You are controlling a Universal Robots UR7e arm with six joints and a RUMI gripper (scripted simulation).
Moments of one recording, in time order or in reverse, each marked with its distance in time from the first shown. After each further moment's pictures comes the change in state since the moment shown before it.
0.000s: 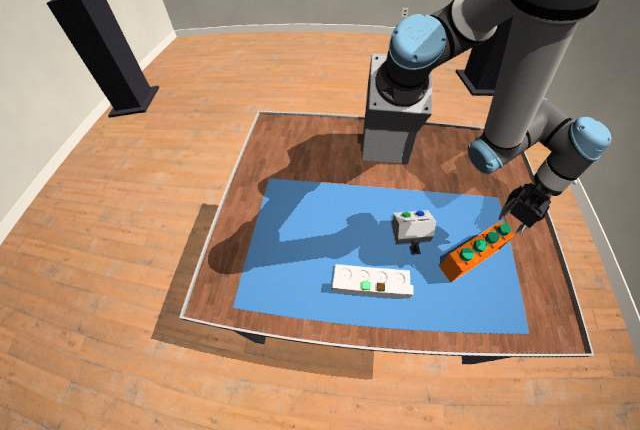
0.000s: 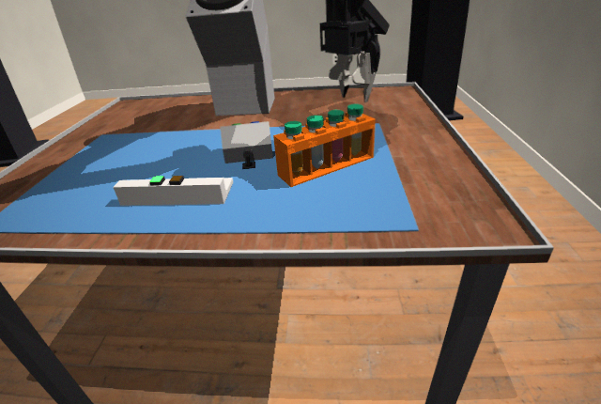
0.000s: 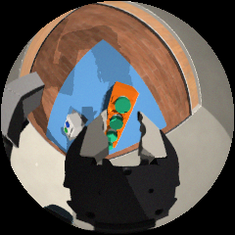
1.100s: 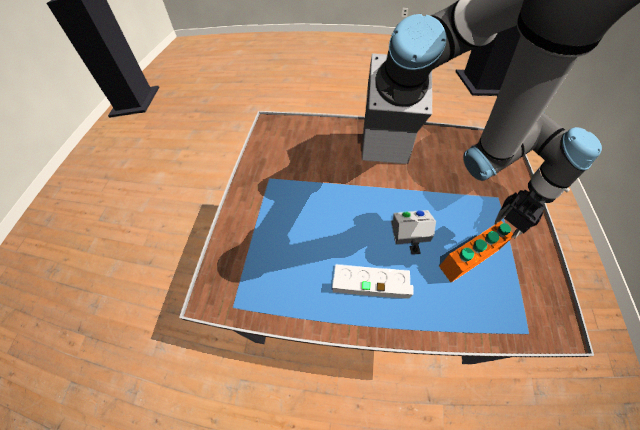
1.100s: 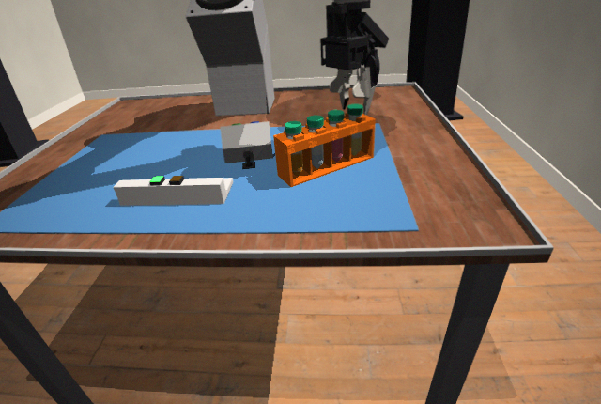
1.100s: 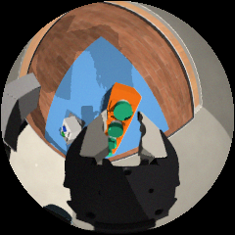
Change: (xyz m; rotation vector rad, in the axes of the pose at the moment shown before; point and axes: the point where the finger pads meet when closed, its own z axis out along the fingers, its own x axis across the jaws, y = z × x) arm 0.000 0.000 0.028 0.000 0.001 0.000
